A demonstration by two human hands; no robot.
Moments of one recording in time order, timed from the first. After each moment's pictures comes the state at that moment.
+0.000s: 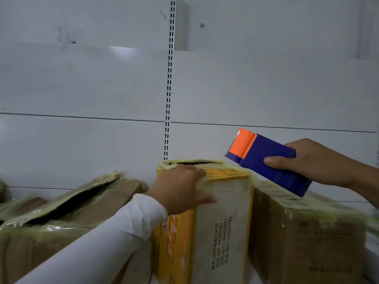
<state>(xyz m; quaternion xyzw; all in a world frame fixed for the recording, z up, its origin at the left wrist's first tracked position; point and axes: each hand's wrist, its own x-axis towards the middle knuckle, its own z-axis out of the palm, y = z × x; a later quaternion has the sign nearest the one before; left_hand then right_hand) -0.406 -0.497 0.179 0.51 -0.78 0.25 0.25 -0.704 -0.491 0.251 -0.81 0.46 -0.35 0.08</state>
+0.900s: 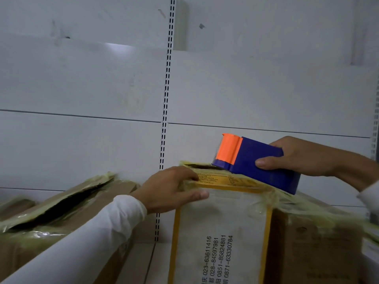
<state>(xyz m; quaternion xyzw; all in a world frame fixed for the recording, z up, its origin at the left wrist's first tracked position) -0.376 -0.508 0.181 0.45 -0.83 0.08 0.32 -0.690 -0.498 0.276 -0.87 0.40 -0.24 0.16</state>
